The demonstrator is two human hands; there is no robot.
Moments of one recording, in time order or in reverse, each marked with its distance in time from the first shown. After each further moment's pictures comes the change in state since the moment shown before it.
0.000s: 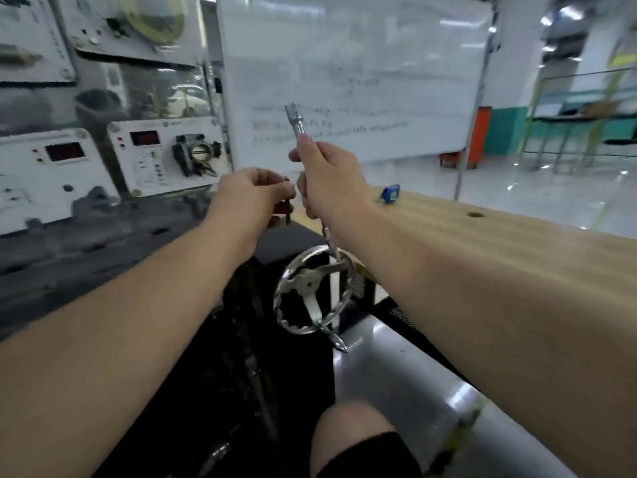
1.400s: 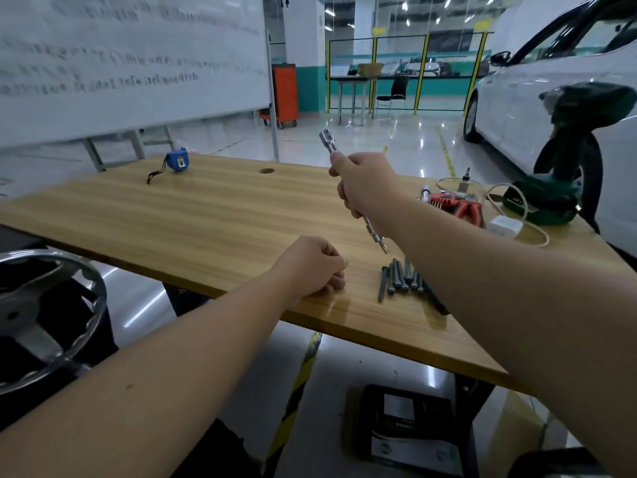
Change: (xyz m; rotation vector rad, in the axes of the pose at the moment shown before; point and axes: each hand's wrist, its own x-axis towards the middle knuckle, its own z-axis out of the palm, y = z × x) left_hand -0.131 -0.068 0.366 0.318 -0.905 -0.210; right_hand -0.069 0.089 -0.359 -0.418 0.454 0.377
